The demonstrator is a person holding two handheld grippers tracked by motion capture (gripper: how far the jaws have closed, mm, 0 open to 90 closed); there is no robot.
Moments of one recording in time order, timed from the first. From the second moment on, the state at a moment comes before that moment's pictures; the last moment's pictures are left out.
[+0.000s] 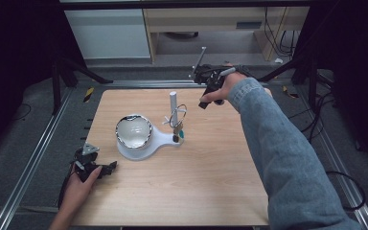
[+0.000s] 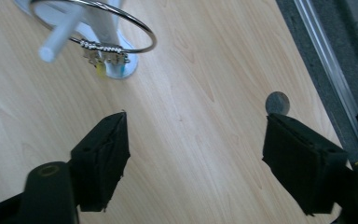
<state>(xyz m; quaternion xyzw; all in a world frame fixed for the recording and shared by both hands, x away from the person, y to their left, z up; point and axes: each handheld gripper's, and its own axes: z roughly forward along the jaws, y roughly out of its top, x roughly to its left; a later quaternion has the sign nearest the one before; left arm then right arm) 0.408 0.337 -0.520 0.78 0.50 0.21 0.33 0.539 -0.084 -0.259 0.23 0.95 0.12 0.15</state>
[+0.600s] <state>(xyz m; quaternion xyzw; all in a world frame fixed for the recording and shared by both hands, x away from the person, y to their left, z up) 0.409 0.337 -0.520 0.77 0.50 0.21 0.33 0.536 -0.129 -0.281 0.26 0.93 0.17 0.20</state>
